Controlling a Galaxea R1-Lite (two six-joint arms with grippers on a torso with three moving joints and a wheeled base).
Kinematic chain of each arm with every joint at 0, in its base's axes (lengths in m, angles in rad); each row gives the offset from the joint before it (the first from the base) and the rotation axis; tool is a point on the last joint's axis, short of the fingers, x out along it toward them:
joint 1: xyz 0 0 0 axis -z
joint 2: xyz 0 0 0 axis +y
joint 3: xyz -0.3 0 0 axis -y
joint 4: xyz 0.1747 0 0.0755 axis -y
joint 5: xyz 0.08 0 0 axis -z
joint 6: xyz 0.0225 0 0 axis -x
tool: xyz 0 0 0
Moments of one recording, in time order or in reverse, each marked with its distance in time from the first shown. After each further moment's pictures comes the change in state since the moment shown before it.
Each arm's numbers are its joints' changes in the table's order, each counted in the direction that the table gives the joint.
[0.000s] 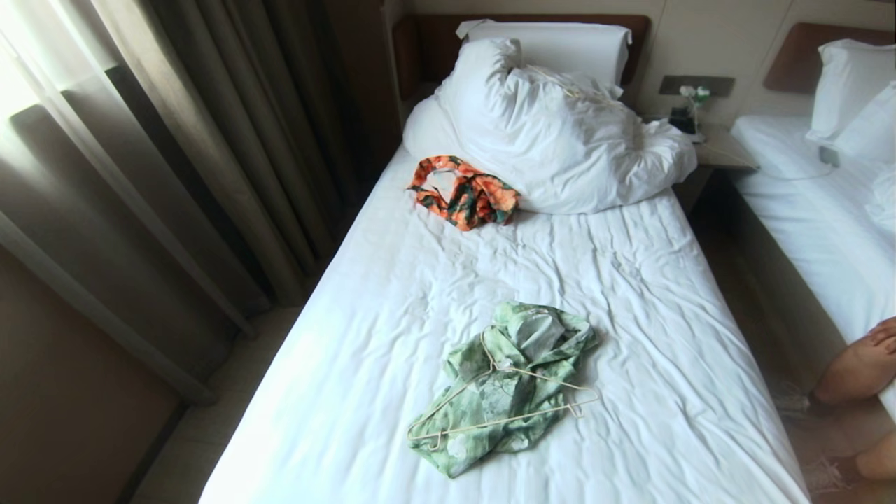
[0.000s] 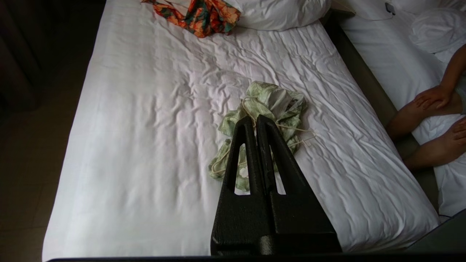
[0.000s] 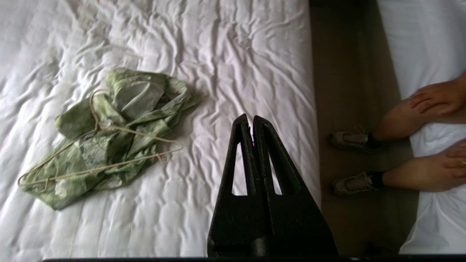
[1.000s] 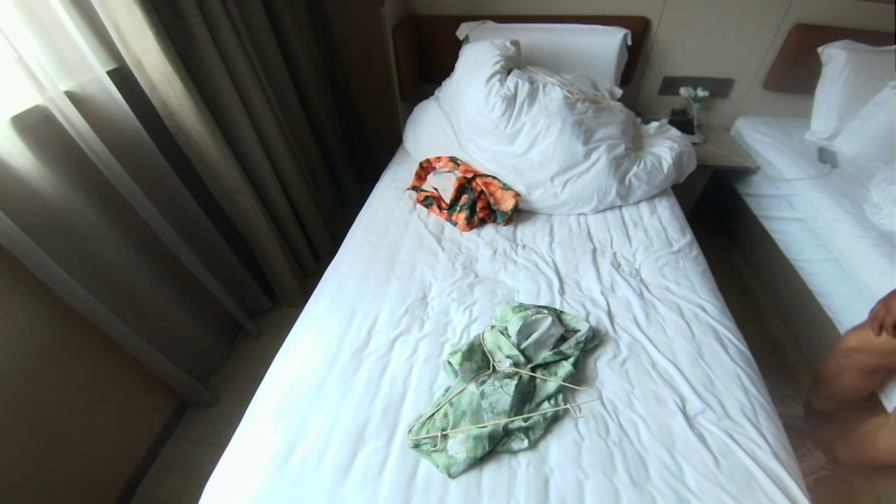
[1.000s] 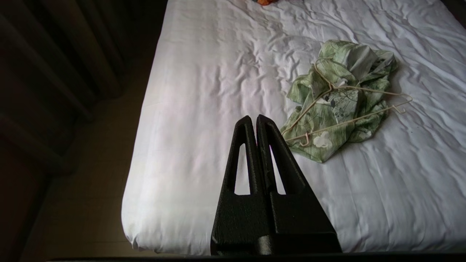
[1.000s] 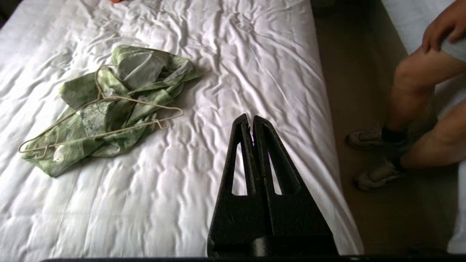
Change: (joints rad) left arm -0.021 -0.246 -0.384 0.096 -0.180 -0.191; right arm 0.468 -0.888 -0.648 -0.042 -0.481 0.049
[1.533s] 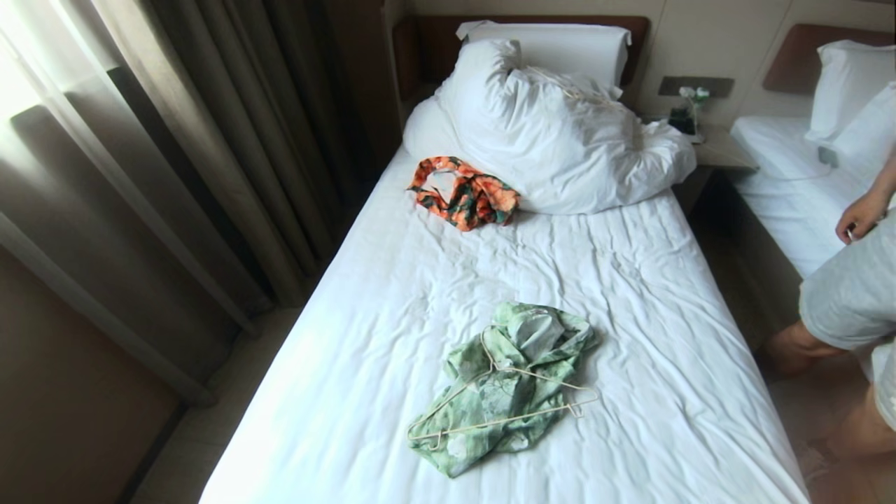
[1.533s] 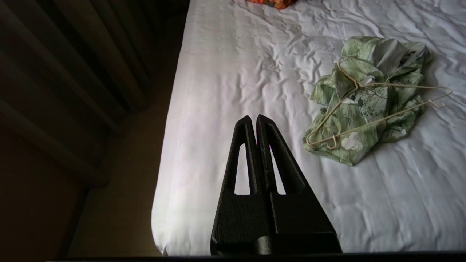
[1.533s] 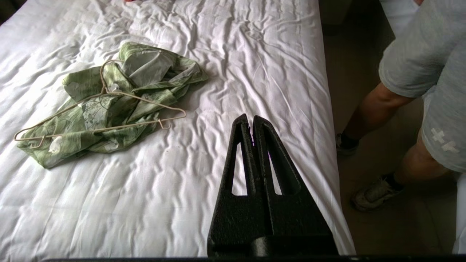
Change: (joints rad) left arm 0.000 0.000 -0.065 0.102 -0.043 -0.107; right arm 0.006 -0.028 -0.111 0.119 -0.062 0.070
